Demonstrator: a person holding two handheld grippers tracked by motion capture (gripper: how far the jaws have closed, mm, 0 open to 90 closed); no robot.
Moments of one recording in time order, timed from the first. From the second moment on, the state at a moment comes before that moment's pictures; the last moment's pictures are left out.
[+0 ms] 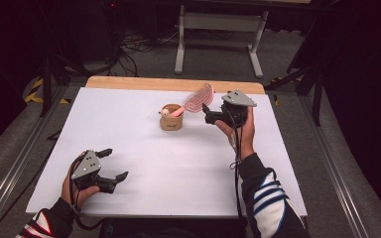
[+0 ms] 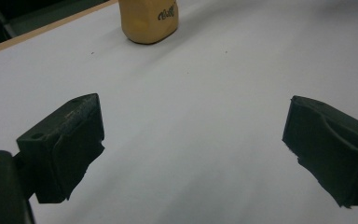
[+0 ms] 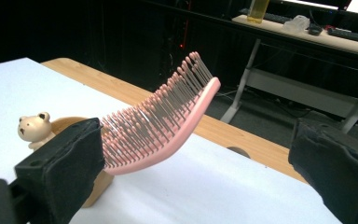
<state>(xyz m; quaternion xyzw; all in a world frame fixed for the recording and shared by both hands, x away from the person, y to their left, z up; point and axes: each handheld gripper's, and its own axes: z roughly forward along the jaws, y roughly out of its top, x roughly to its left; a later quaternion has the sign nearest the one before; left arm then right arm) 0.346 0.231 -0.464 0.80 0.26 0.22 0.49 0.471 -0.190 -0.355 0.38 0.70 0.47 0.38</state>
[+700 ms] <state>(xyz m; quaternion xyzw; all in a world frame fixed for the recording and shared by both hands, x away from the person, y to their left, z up) 0.344 0.234 -0.464 0.80 0.26 0.22 0.49 0.454 -0.190 -0.347 0.34 0.73 0.44 0.41</state>
